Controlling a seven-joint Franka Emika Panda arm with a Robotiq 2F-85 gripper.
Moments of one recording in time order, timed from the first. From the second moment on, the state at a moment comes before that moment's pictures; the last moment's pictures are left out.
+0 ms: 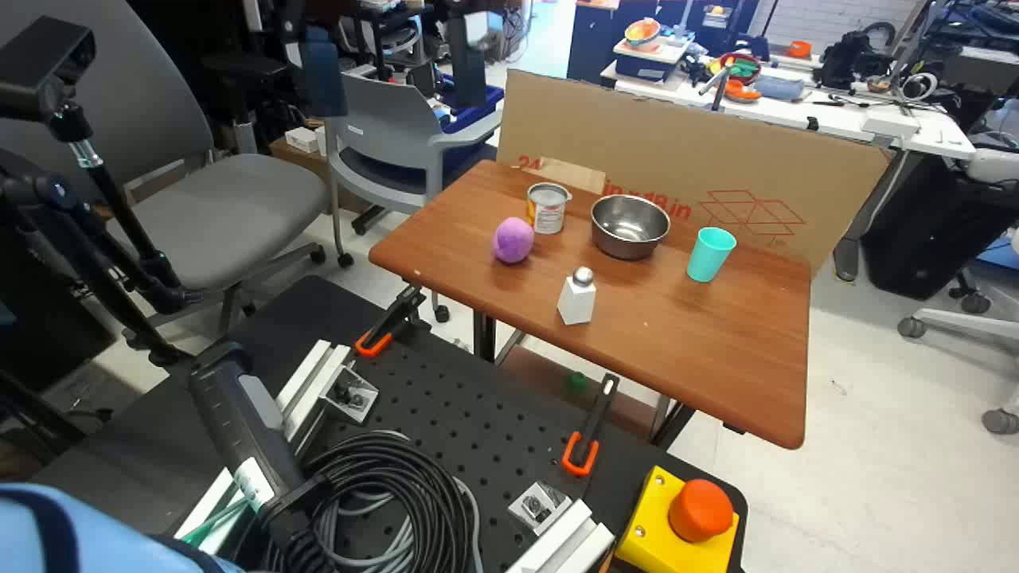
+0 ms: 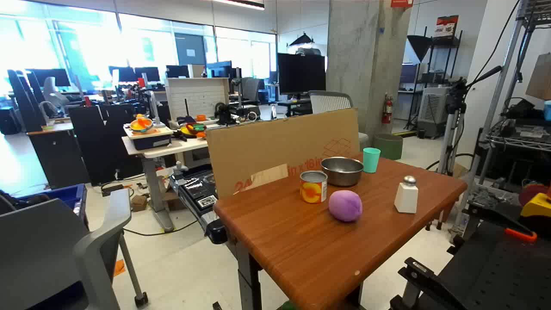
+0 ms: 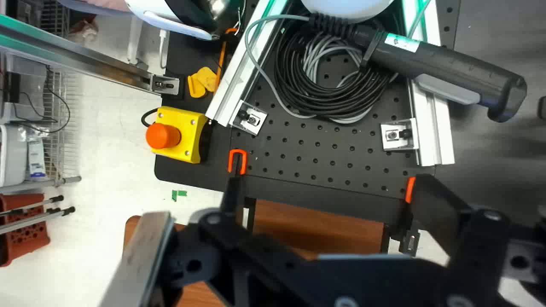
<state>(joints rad) 0.06 -0.69 0.22 -2.65 -0.10 1.66 0.08</state>
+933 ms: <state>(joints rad) 0.05 -0.63 0.22 -2.65 -0.13 1.80 0.21</state>
